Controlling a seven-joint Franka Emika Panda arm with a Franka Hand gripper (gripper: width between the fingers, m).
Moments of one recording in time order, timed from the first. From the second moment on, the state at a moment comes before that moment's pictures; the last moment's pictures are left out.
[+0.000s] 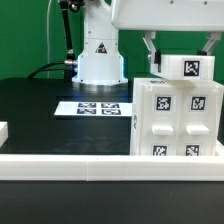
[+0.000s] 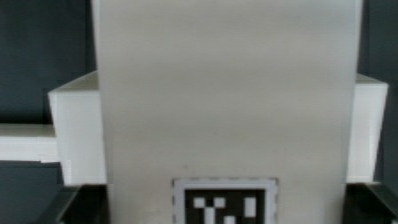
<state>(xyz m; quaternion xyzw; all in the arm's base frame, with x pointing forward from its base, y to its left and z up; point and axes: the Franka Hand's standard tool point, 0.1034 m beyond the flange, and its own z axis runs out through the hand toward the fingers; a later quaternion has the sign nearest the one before) 0.615 0.077 0.160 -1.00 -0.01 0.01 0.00</state>
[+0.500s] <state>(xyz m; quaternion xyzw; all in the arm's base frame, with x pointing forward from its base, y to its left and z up) 0.615 0.078 0.160 -1.00 0.08 0.01 0.00</state>
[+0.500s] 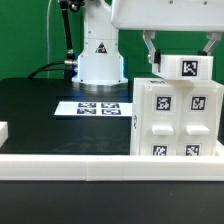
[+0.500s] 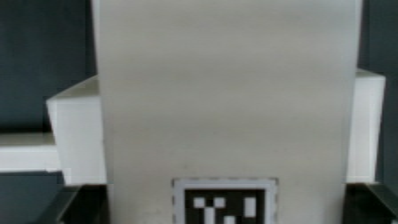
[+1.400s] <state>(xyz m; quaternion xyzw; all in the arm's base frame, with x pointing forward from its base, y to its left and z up) 0.616 0.084 0.159 -0.87 0.49 0.01 0.01</state>
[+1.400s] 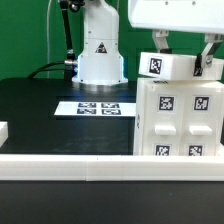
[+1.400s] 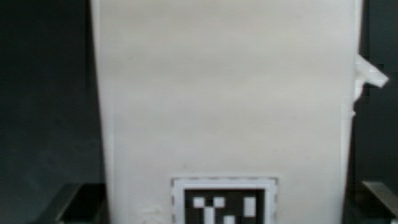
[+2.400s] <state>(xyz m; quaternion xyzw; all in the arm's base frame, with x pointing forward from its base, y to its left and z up) 0.623 0.090 0.160 -0.59 0.81 0.03 0.04</state>
